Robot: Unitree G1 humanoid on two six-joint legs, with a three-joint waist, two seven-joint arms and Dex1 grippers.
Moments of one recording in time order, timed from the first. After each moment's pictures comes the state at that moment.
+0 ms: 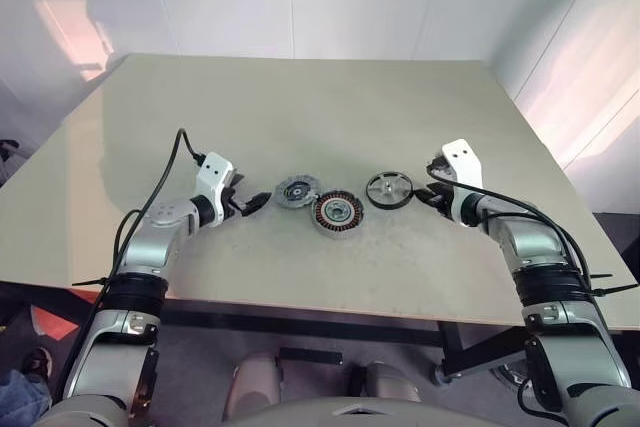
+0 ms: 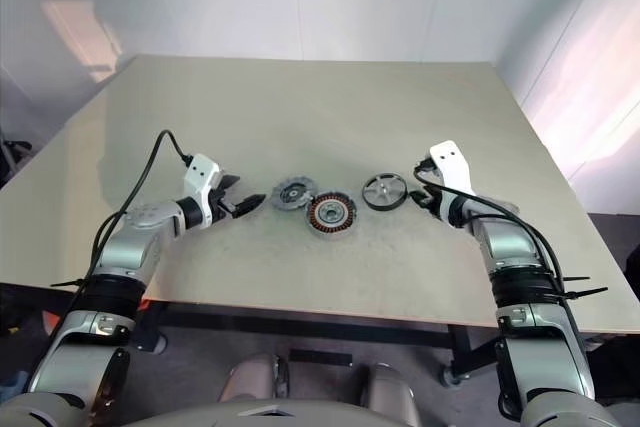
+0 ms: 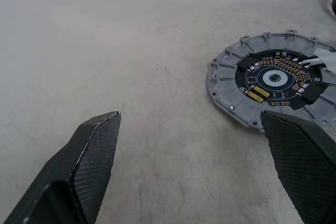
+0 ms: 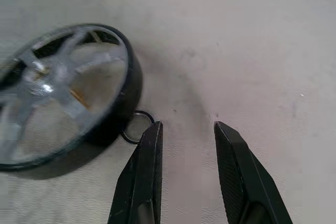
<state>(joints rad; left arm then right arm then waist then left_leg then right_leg) -0.44 0.41 0.00 0.34 -0.19 0.32 -0.71 -0.48 -0.52 -0.01 0.28 0.13 0.60 0.61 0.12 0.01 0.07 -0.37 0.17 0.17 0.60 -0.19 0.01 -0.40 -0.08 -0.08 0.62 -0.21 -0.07</state>
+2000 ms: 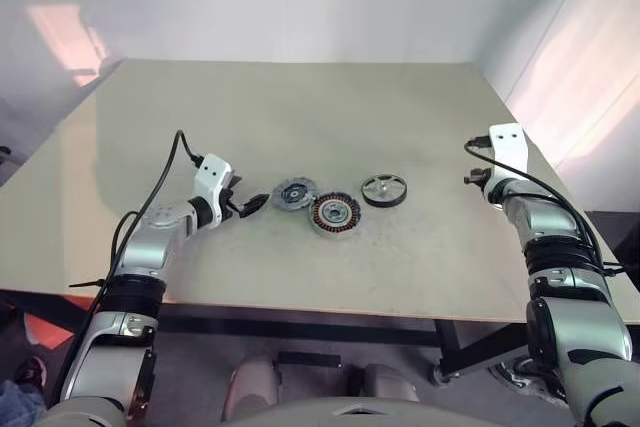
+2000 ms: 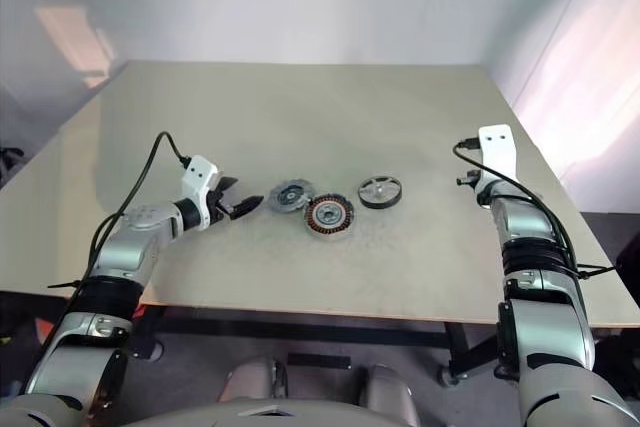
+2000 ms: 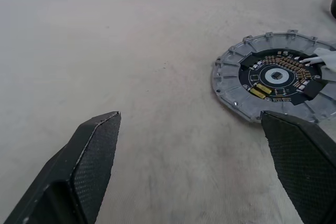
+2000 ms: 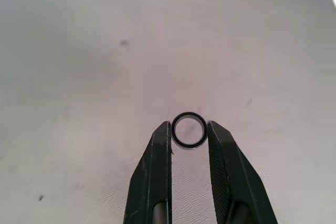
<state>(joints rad) -0.43 0.42 0.00 0.33 -0.20 0.33 -0.70 -0.66 -0.55 -0.15 0.65 0.09 0.48 0.29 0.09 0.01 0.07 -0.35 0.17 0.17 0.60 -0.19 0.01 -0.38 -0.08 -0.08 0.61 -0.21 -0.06</state>
